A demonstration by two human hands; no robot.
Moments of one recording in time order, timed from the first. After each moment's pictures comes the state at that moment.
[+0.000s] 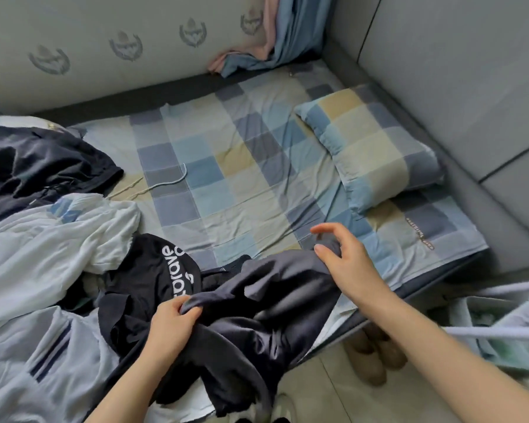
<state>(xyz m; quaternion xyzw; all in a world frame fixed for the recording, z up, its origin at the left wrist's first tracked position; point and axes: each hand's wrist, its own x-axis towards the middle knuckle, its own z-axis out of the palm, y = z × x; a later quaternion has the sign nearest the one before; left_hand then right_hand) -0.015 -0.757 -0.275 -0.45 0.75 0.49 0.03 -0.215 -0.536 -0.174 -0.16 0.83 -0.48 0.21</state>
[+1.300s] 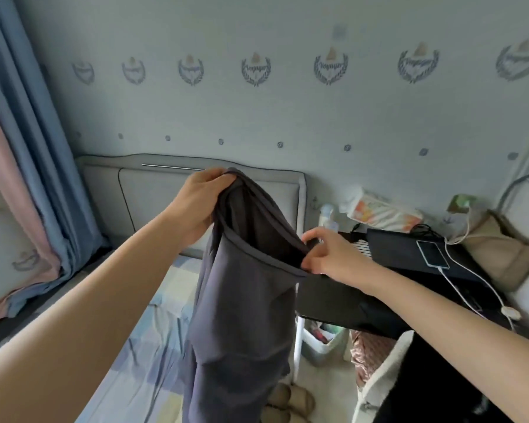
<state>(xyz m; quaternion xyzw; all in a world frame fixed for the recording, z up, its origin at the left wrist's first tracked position) -0.110 -0.454 0.256 0.20 0.69 0.69 0.06 -0.017 -0.236 0.173 0.06 0.89 -0.46 -0.02</state>
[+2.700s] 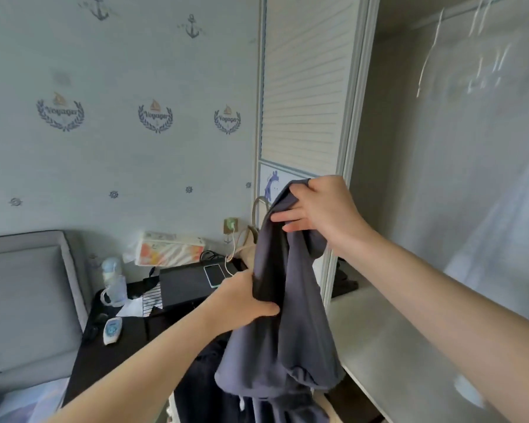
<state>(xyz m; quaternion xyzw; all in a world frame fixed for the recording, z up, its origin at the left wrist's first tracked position) 0.157 -0.083 0.221 0.57 0.72 0.31 0.24 0.288 -0.007 0.336 0.30 0.68 -0.49 -0.44</state>
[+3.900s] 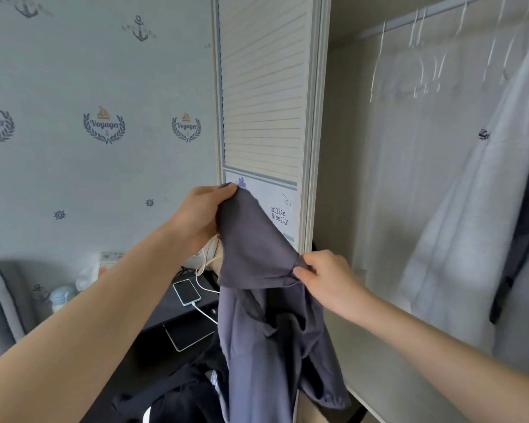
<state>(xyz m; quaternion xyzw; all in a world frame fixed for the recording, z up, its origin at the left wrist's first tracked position) 0.115 -0.015 0.325 0.45 0.49 0.65 0.37 0.329 0.019 0.247 0.44 0.83 -0.14 -0.30</state>
